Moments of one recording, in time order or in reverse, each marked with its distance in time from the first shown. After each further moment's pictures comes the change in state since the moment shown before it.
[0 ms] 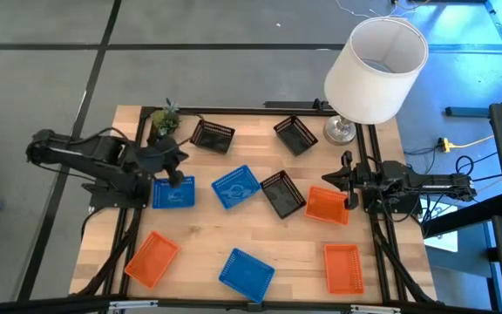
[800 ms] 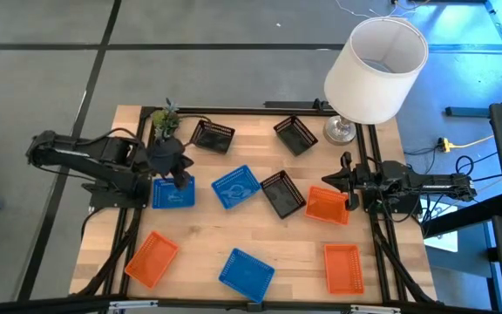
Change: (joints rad) left arm 0.070 0.060 0.000 0.032 0.154 -0.193; right arm 0.000 0.000 0.000 -0.012 -0.027 -0.005
